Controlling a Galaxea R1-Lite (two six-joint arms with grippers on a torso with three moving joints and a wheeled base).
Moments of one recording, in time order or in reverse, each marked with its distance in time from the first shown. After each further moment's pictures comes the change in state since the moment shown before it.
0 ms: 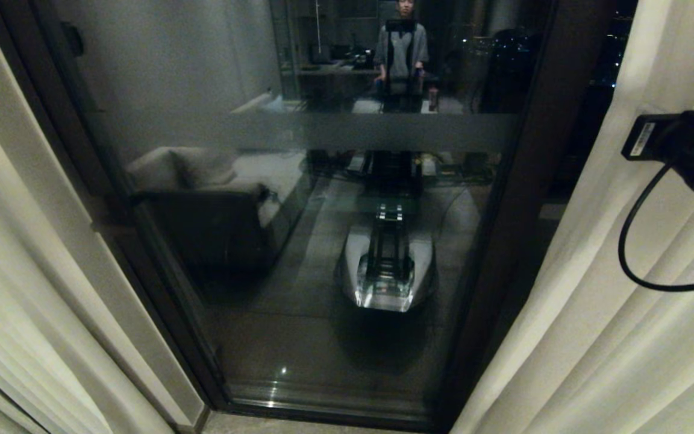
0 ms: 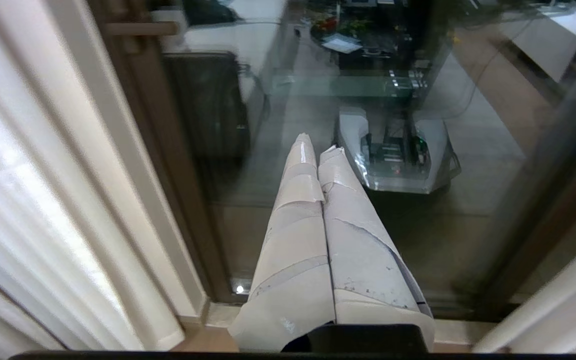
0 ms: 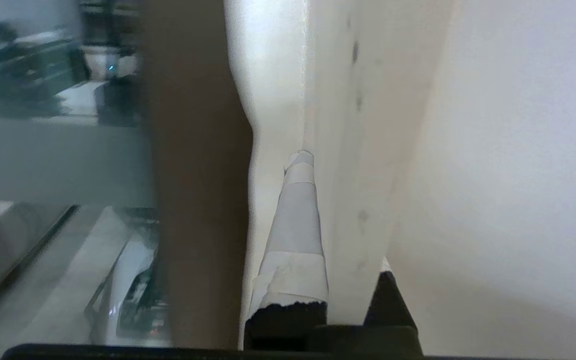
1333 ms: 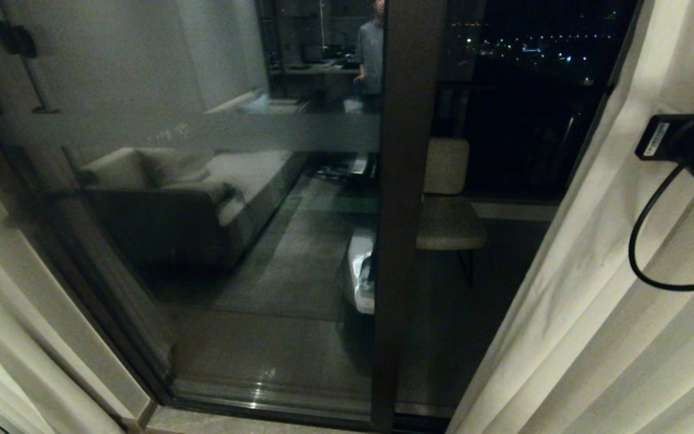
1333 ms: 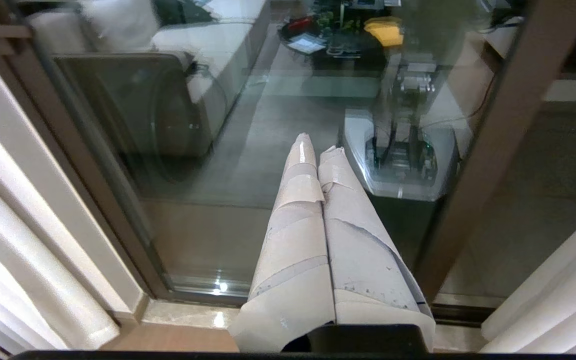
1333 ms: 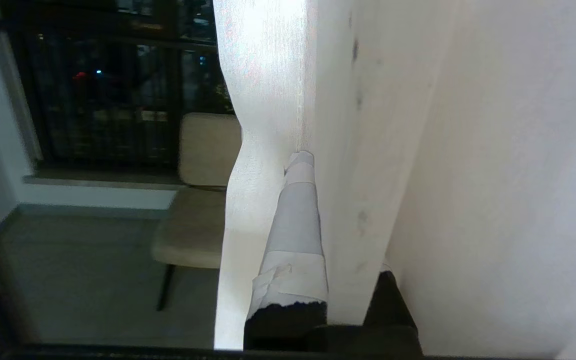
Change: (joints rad) left arm 0.000 0.000 0.000 0.000 0.000 0.000; right arm -0.038 -0.005 0.015 -0.019 -0.001 -0.003
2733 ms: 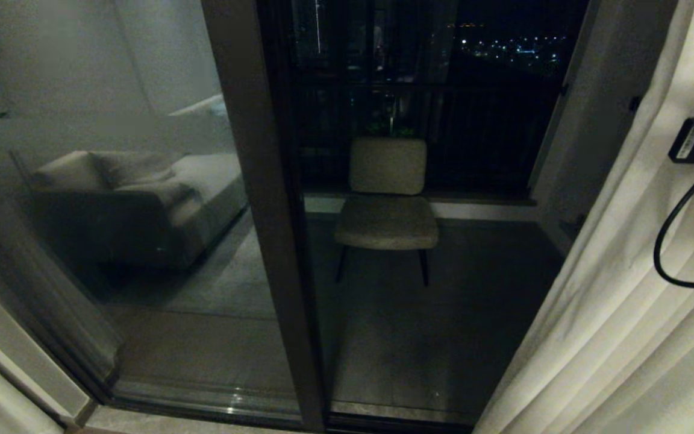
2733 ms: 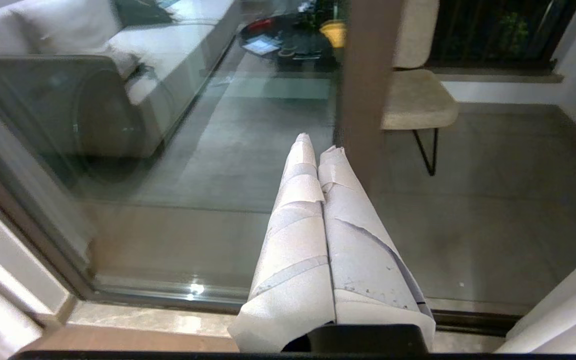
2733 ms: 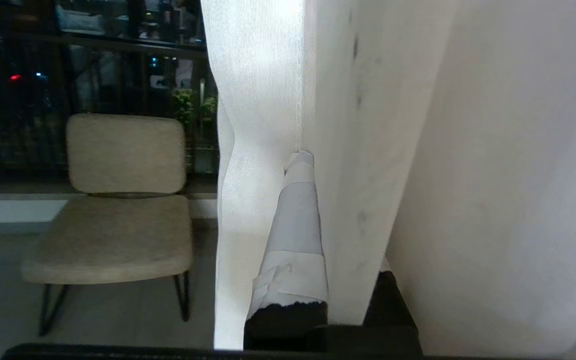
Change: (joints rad) left arm 0.000 0.000 0.000 0.000 0.001 -0.007; right arm -0.108 -0.005 0.029 -0.031 0.002 -0.011
